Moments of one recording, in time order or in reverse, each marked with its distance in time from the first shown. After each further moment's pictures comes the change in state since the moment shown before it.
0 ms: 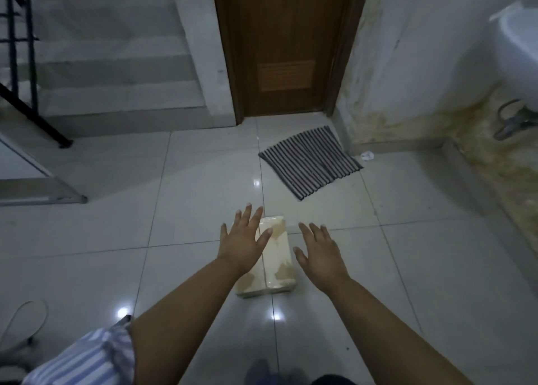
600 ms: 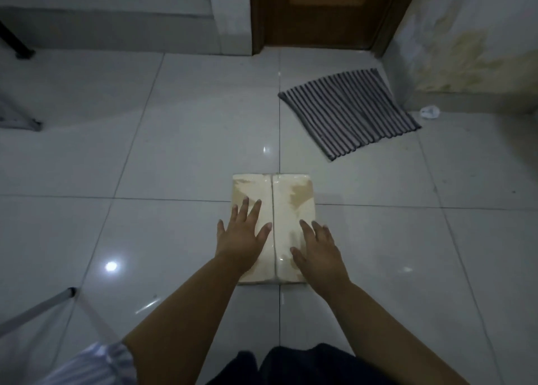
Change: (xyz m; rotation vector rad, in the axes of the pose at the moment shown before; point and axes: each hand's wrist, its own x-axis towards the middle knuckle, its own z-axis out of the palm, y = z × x) left_hand 0.143 -0.143 0.274 -0.055 -0.033 -0.172; right_hand 0.157 0.082 0.283 0.035 -0.098 0.014
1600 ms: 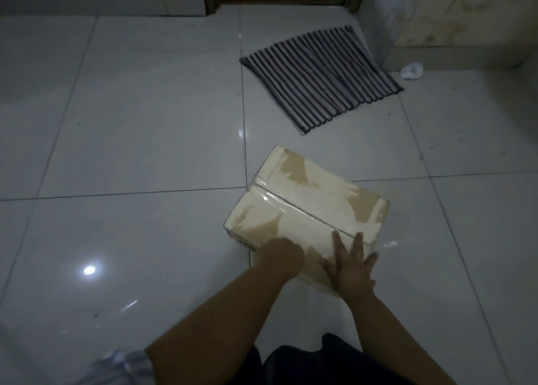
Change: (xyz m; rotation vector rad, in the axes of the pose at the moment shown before) left_hand 0.036 0.115 0.113 -0.038 -0.431 -0.017; right_hand 0.026 0.175 0.066 0.134 -0.030 0.456
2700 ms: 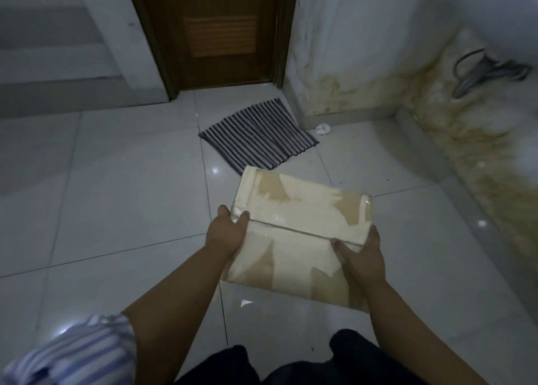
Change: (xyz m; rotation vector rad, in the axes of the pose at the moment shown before) left_hand -0.179 0.113 -0.169 -0.455 0.391 0.059; right_hand -0.182 0.013 -0.289 0.701 0.423 0.114
